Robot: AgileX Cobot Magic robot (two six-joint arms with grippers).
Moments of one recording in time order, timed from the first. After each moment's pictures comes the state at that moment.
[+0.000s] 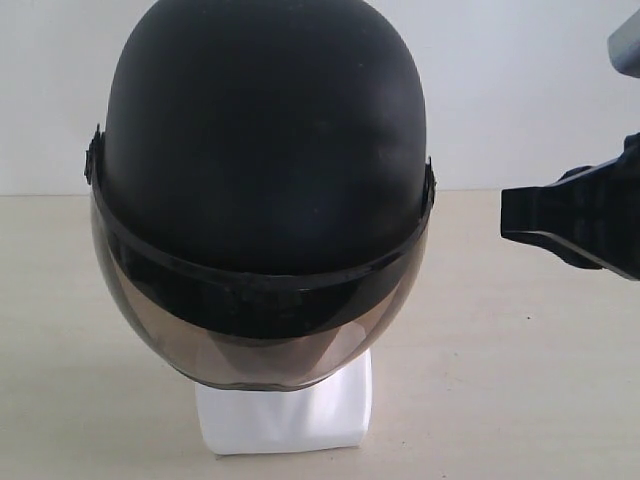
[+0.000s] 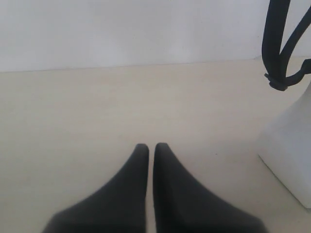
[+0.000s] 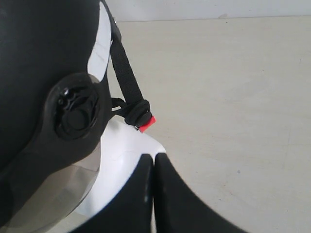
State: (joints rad) left arm -0.07 0.00 0.00 -0.02 0.30 0.06; right arm 0.42 0.98 -0.71 0.44 0.37 -0.14
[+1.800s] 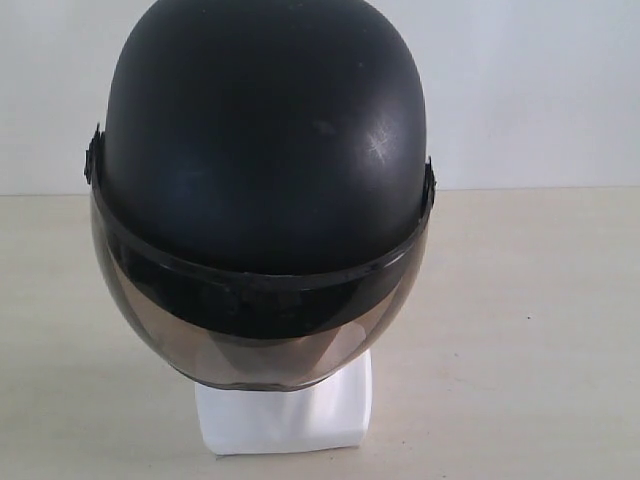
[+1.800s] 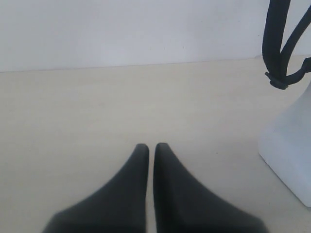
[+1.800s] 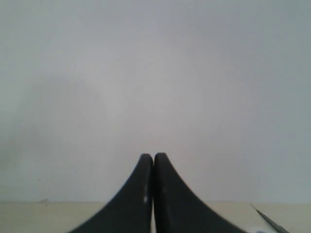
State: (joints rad) left arm -0.07 0.00 0.00 -0.02 0.31 0.07; right arm 0.01 0.01 0.00 0.26 -0.21 -0.33
